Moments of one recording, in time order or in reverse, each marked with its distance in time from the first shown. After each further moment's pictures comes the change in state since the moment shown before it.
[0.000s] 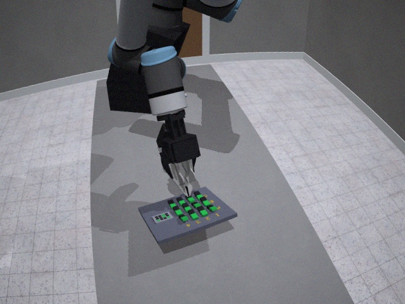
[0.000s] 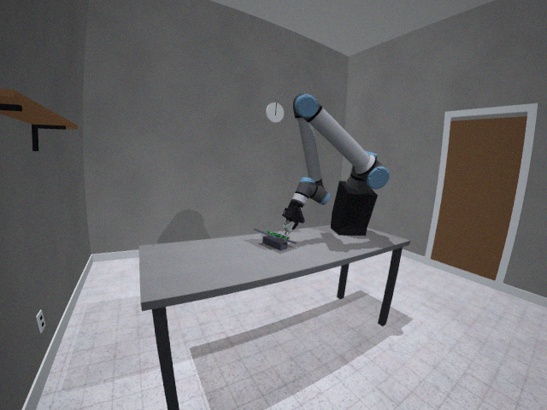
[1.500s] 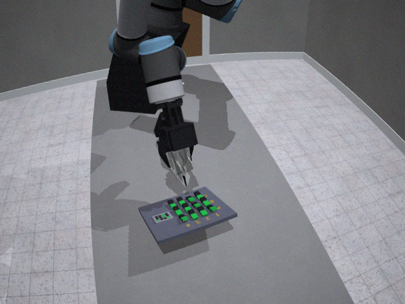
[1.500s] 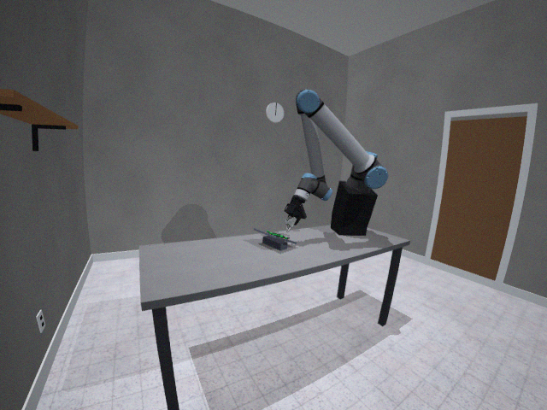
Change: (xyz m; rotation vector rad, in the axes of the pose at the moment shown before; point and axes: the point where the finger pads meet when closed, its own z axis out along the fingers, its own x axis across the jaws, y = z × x) arm 0.000 0.000 -0.029 0.000 0.000 0.000
